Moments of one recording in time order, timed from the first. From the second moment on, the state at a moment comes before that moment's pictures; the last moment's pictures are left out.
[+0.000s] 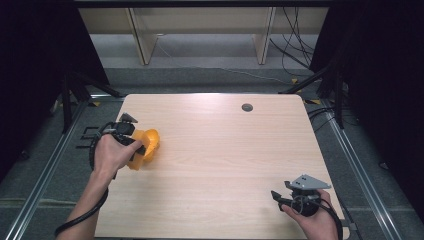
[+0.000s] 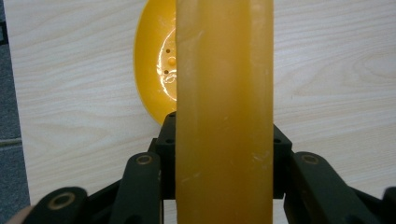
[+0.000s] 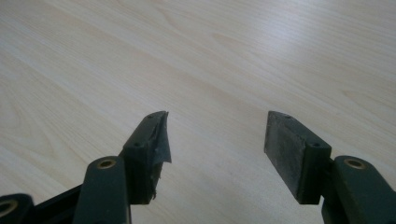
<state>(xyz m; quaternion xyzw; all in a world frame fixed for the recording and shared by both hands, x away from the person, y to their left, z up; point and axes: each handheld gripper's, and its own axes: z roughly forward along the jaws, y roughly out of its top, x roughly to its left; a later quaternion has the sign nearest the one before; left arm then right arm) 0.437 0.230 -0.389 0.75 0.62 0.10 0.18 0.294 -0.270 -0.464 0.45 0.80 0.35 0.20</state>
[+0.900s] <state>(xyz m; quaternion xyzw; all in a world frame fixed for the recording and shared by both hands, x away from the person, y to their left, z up) 0.459 0.227 -0.390 0.75 0.63 0.09 0.17 0.294 -0.269 -0.464 0.45 0.80 0.35 0.19</state>
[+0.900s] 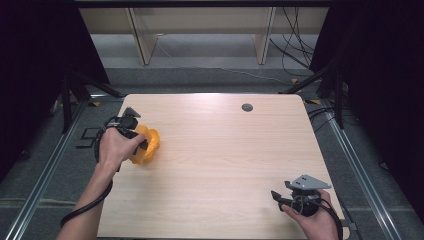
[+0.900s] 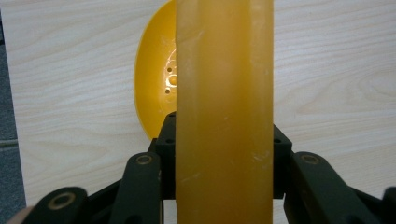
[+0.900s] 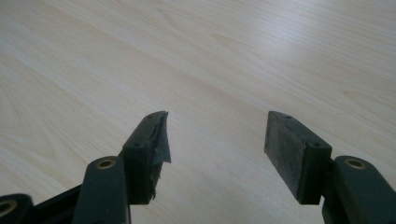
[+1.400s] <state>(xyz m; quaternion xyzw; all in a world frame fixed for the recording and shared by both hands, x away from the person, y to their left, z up) 0.467 0.228 -0.392 0.75 0.63 0.10 0.17 0.295 -0.270 -0.465 0.44 0.80 0.36 0.20</state>
